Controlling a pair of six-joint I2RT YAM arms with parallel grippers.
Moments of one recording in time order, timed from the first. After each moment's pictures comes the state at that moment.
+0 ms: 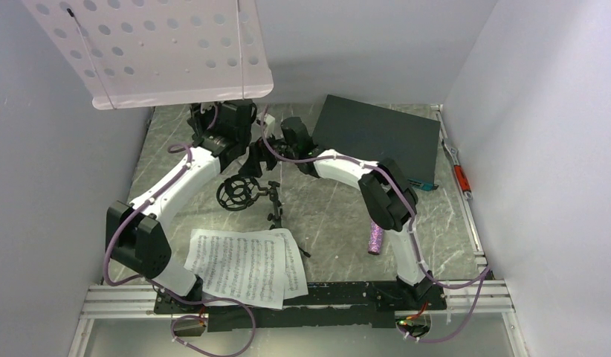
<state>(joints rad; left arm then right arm) -0.47 1.54 1.36 -0.22 -1.30 -0.29 0.71 2.14 1.58 0.23 -0.66 0.29</state>
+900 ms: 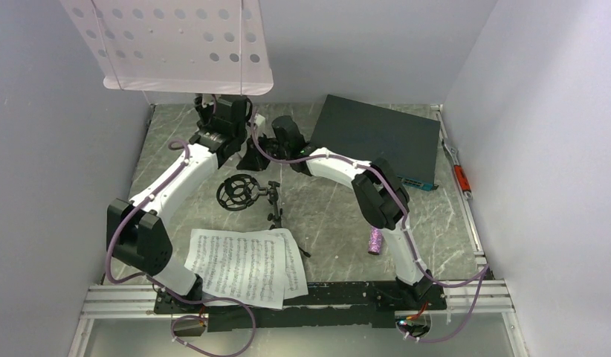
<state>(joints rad) -0.43 1.55 1.38 -0.22 -1.04 -0.30 0.75 2.22 1.71 0.17 -0.63 0.18</state>
